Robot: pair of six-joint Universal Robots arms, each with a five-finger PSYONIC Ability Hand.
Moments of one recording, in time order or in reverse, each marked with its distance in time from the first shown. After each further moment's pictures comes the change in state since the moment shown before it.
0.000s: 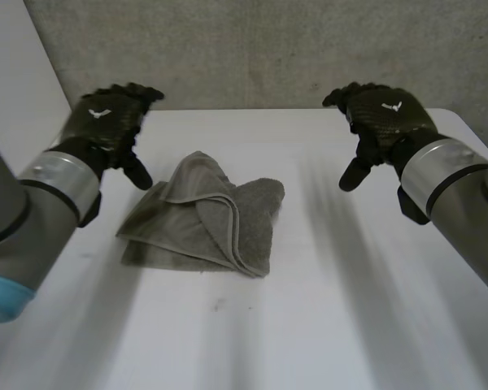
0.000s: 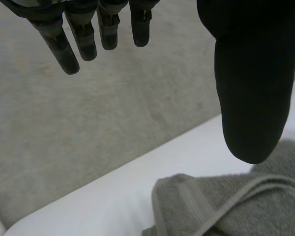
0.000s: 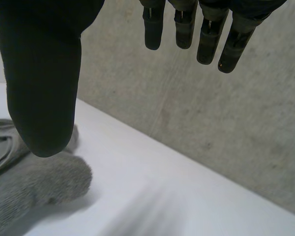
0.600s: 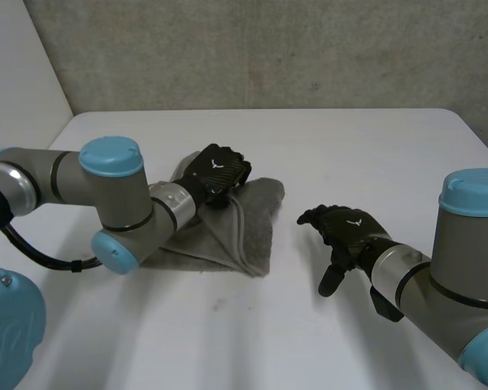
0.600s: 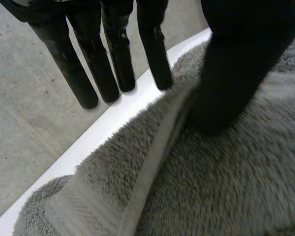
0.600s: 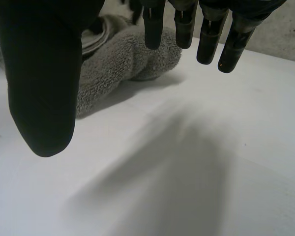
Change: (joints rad) left arm -0.063 -0.715 0.524 0.068 0.369 0.324; right arm -0.010 0.158 0.289 -0.084 -0.118 0.047; left_hand 0.651 0.643 0.641 0.624 0.586; right_hand 0.000 0.000 0.000 0.000 0.000
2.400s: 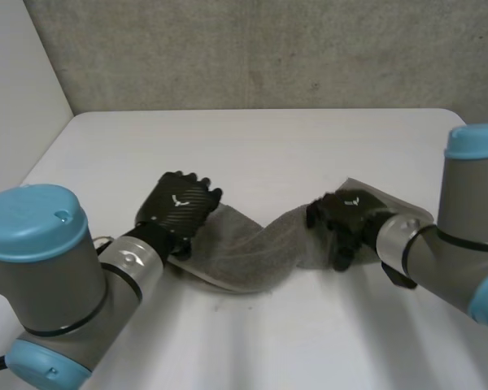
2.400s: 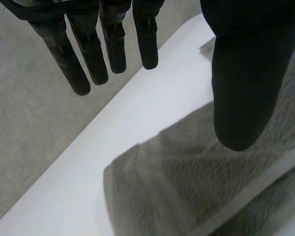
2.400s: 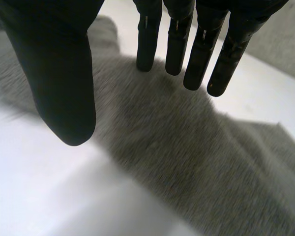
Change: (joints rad) left arm -0.082 0.592 -0.729 0.090 -0.321 0.017; right arm -0.045 0.065 -0.208 0.208 -0.071 -0.268; left_hand -0.400 -0.393 -0.391 -0.376 -0.372; right_hand 0.243 0.281 0.282 0.264 0.256
